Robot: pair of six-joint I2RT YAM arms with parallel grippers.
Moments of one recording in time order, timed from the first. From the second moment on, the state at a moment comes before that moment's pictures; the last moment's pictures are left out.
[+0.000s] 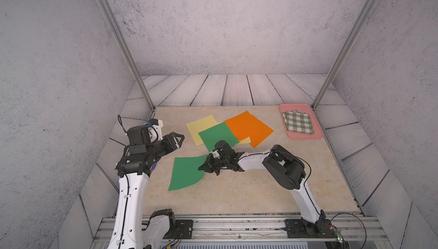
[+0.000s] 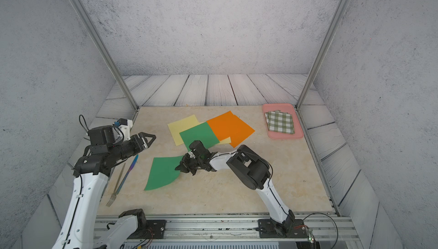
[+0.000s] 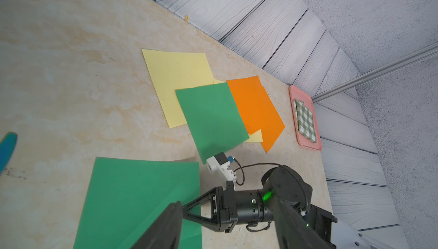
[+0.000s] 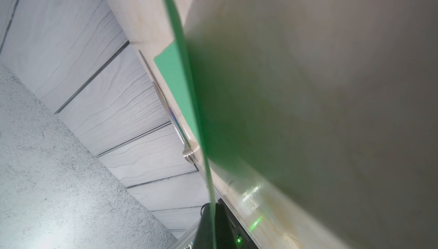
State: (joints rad) left arm 0.13 0.94 1.05 -0.77 0.55 -0.39; right arm 0.94 2.21 1.33 0.28 -0.65 1.57
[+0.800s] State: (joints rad) left arm 0.13 0.92 1.00 -0.76 0.57 -0.40; right arm 0.96 2.12 1.29 0.02 -0.63 1.49
